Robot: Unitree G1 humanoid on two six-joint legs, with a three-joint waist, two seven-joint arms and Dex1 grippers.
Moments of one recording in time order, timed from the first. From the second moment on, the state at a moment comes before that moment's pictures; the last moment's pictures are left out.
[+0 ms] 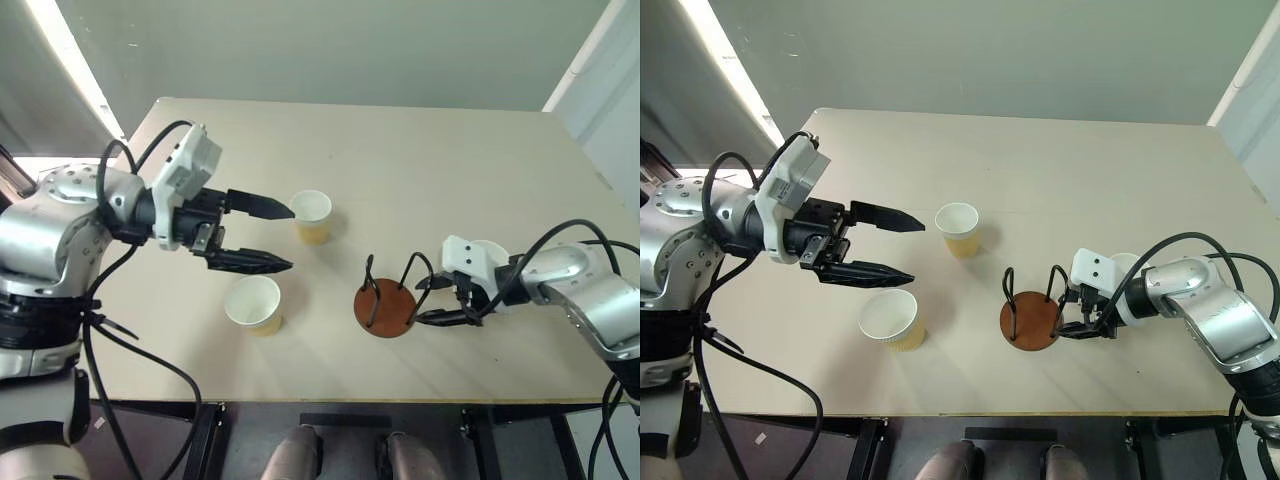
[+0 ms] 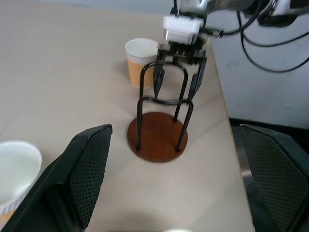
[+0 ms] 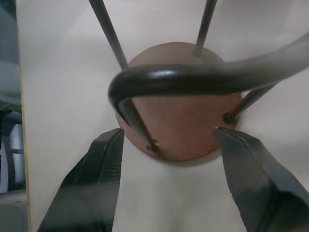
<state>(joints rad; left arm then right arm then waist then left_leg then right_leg) -0.76 0.97 0.02 -0.10 -0.65 0.74 -1.43 -0.52 -0.96 0.25 -0.36 0.36 0.78 1.14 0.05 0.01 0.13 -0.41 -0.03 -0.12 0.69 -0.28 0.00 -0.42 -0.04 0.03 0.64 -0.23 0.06</state>
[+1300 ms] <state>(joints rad) -0.52 1.22 -0.06 -0.35 -0.35 0.43 -1.46 -0.50 -1.10 -0.17 -0.41 0.78 0.81 1.24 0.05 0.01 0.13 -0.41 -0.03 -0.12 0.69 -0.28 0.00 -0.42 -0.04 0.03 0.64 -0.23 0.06</state>
